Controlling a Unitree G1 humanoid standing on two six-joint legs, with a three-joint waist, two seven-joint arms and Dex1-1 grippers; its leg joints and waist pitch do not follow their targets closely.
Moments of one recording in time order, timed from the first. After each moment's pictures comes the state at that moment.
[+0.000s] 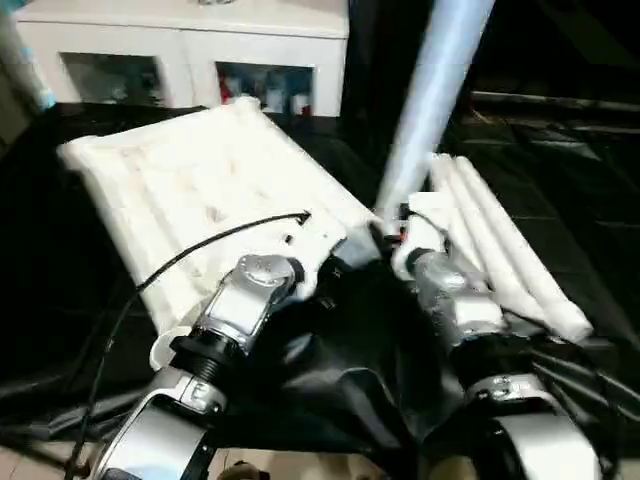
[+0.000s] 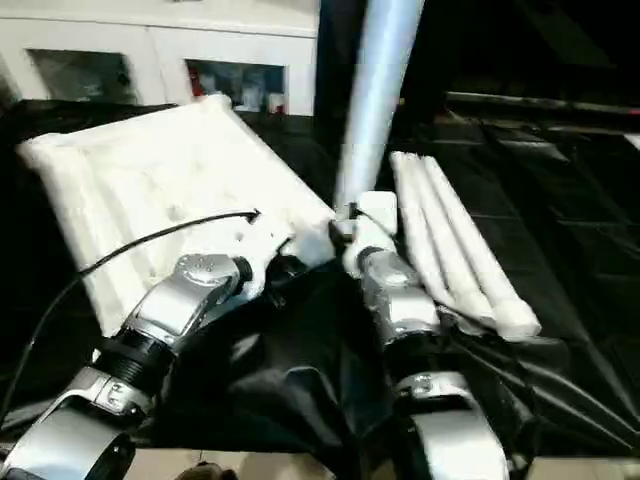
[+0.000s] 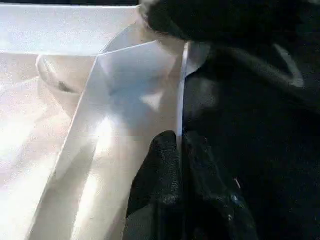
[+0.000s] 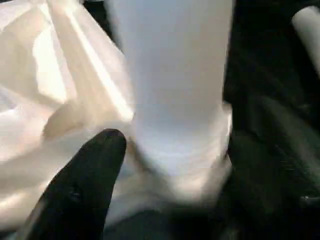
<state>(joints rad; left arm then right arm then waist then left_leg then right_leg) -0.65 0.10 -0.23 0.53 0.08 0.45 -0.51 -0.66 0.02 -0.06 0.75 0.12 0.19 0.16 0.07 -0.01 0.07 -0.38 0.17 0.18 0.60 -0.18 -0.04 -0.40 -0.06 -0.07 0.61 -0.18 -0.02</state>
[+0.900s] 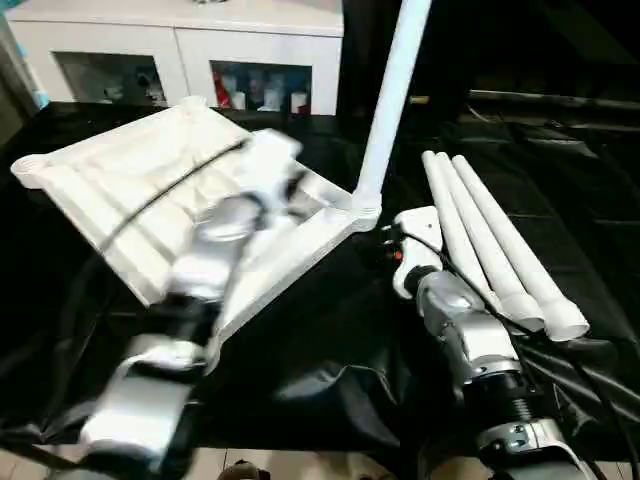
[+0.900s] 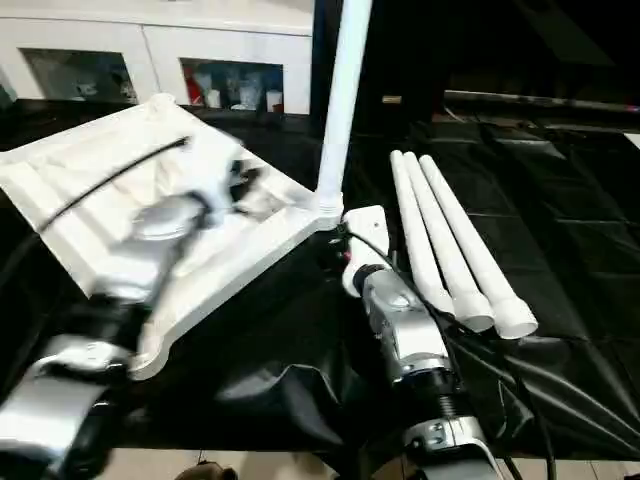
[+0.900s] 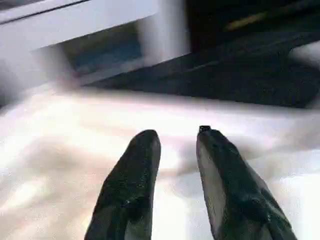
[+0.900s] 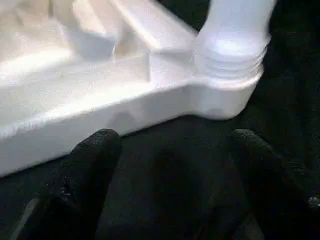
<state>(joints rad) -0.67 0.30 0.07 0.52 0.10 0.27 -0.13 -0.47 -0.03 0.08 0.45 0.07 0.32 0.27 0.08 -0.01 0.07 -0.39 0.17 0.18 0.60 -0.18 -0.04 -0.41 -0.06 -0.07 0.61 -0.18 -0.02</state>
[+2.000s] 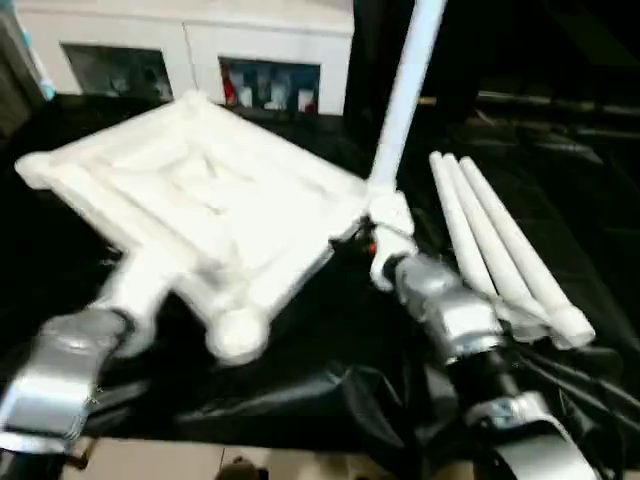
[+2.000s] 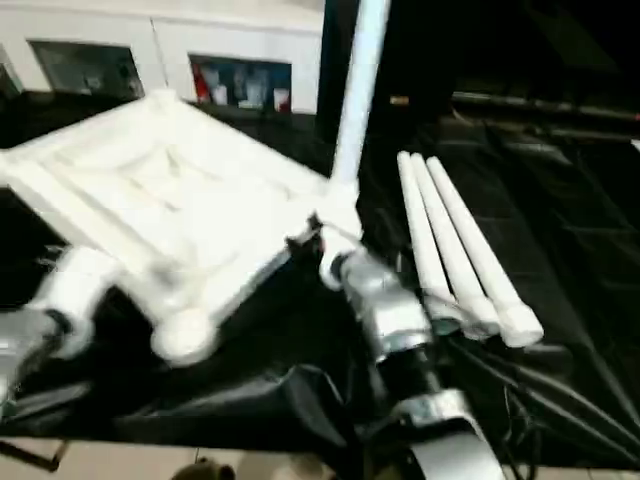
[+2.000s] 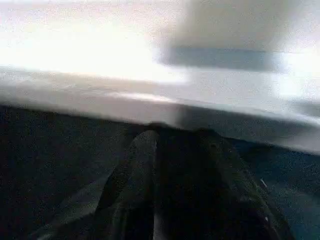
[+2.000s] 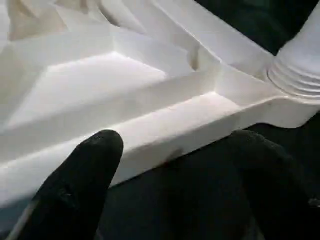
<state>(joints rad) -0.13 0.56 -0.06 -0.24 -0.01 0.85 -0.53 -0.56 -0.06 0.09 0.32 0.05 0.55 0.27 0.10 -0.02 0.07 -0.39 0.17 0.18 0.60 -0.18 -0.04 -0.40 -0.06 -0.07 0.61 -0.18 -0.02</state>
